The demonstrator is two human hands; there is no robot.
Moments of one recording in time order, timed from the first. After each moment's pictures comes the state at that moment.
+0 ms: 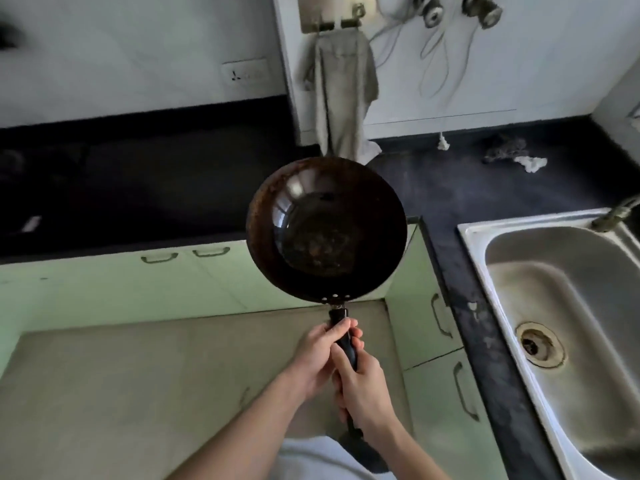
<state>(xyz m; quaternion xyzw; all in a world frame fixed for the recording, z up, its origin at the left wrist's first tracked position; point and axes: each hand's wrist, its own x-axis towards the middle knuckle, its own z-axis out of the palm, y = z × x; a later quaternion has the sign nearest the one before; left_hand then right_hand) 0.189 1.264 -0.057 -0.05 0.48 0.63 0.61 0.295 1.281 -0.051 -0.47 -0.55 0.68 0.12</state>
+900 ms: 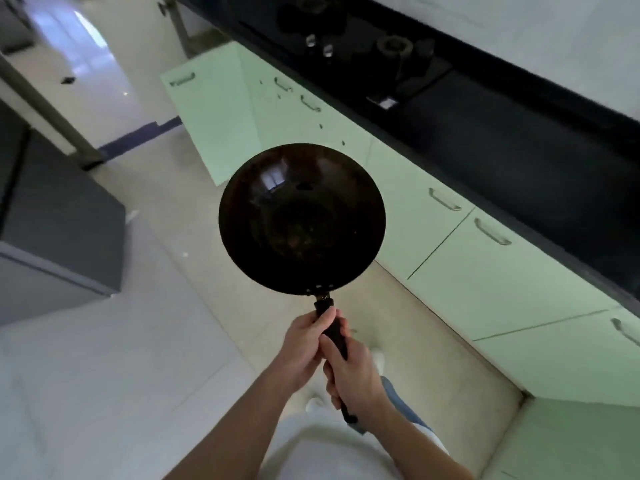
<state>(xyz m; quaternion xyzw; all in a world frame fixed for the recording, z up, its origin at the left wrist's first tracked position) 0.090 0.799 -0.063 -0.22 0.46 0.82 0.26 0.132 0.904 -0.042 -0.18 -0.71 0.64 -0.25</state>
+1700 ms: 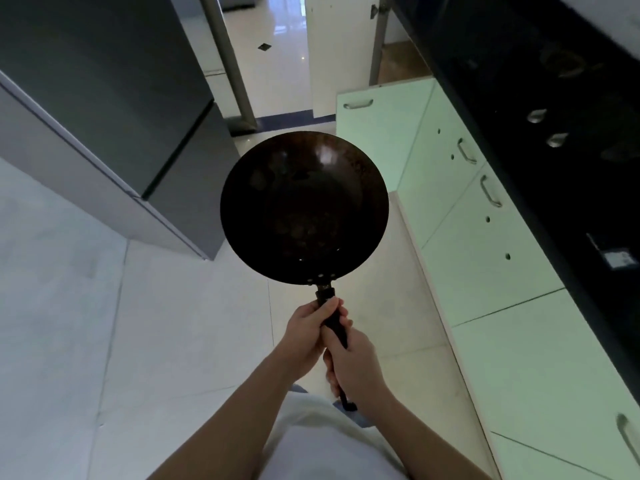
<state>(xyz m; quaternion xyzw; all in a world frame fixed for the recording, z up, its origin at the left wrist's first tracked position) -0.153 0.605 -0.062 -0.35 0.37 0.86 0.01 -0.173 0.716 -0.054 0.04 -0.72 0.57 -0.39</state>
